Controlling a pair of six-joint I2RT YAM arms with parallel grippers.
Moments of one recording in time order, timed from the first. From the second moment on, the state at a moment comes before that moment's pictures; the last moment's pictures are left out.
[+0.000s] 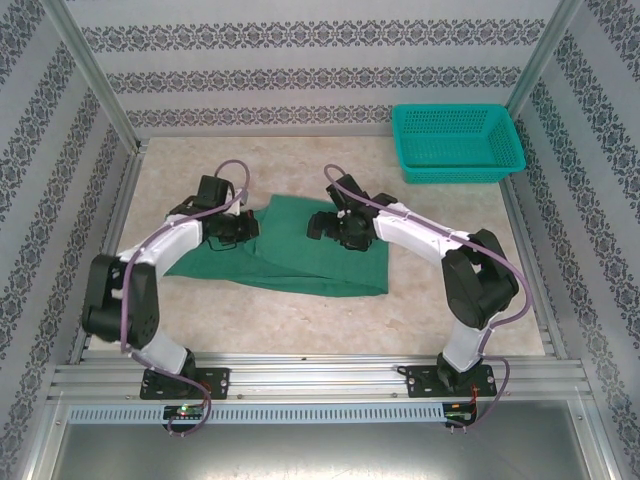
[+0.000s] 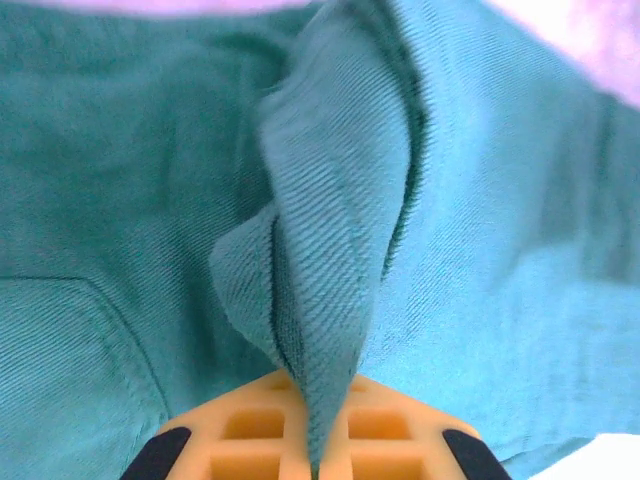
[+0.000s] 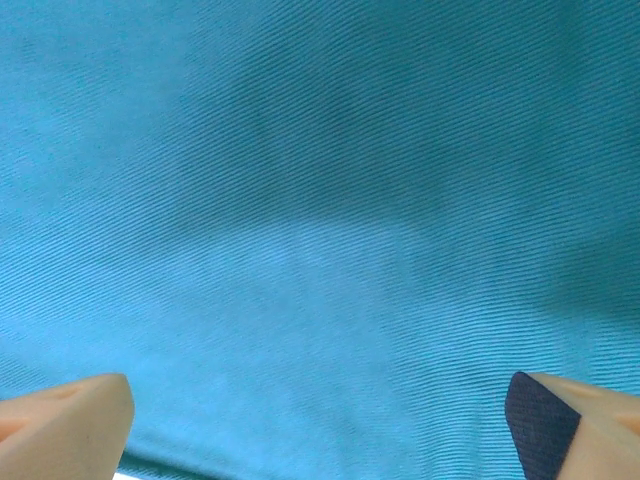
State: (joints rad) left arm -0.16 1.54 1.04 -0.49 0.38 -0.37; right arm 0.60 1.78 1.30 -0.62 -0.12 0.79
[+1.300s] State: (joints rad) left arm 0.07 1.60 1.02 -0.62 0.19 -0.40; right arm 0.48 2.08 1.51 -0.66 -0.17 0.66
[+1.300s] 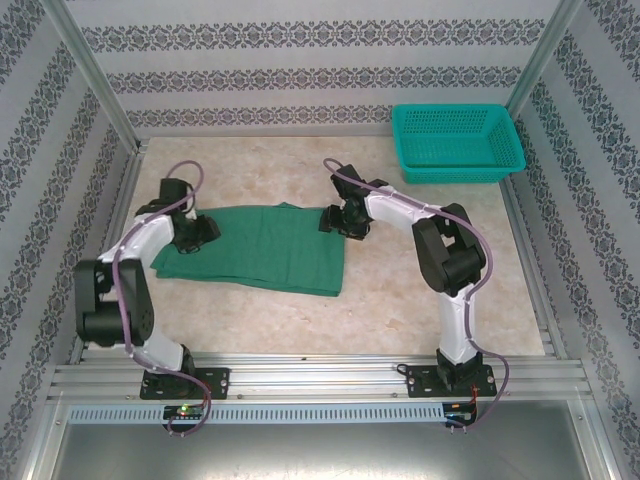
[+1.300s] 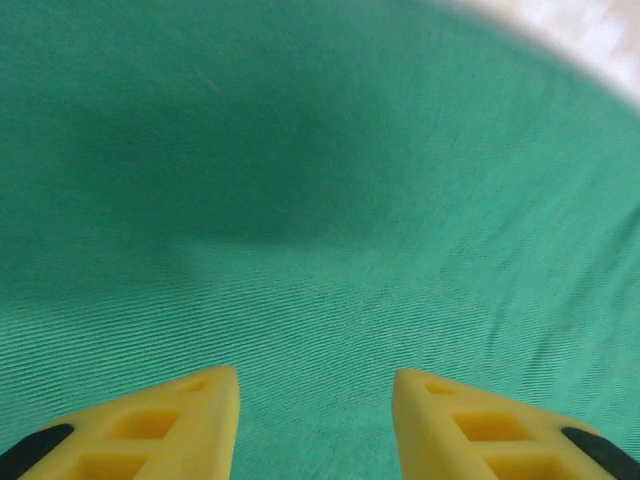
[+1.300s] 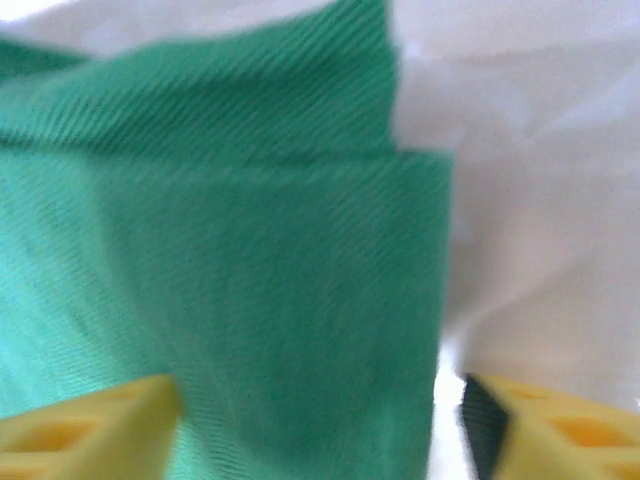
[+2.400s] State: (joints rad) left arm -0.38 2.23 1.79 -0.73 0.21 -0.37; right arm 1.03 1.48 1.07 -0.82 -0.06 0.78
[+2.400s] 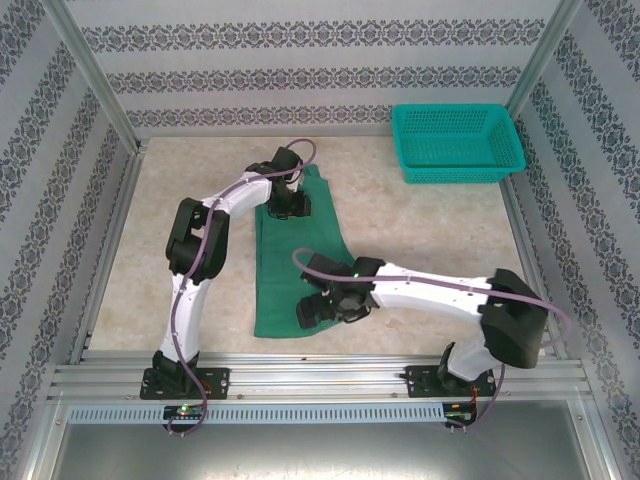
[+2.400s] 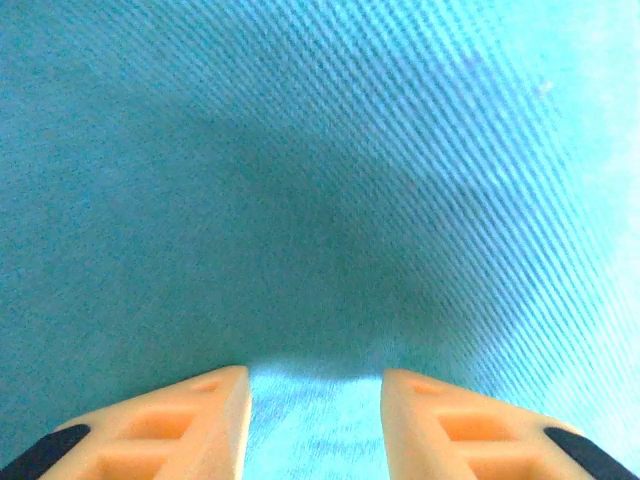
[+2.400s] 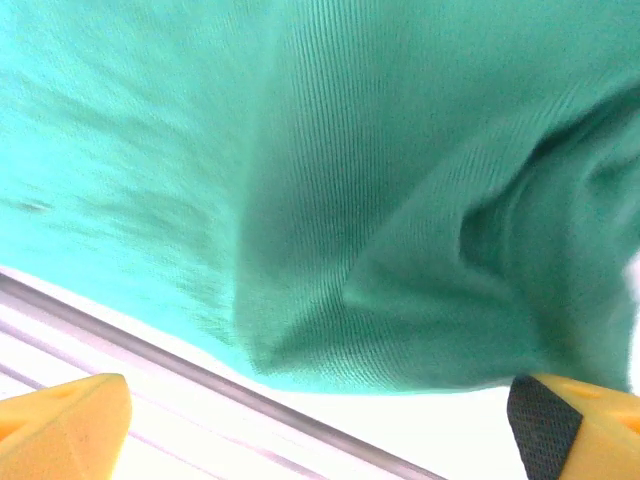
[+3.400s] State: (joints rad) left arm -0.58 1.58 0.85 -0.59 0.15 -0.58; right arm 0.33 2.45 2.31 -0.93 -0.34 0.59
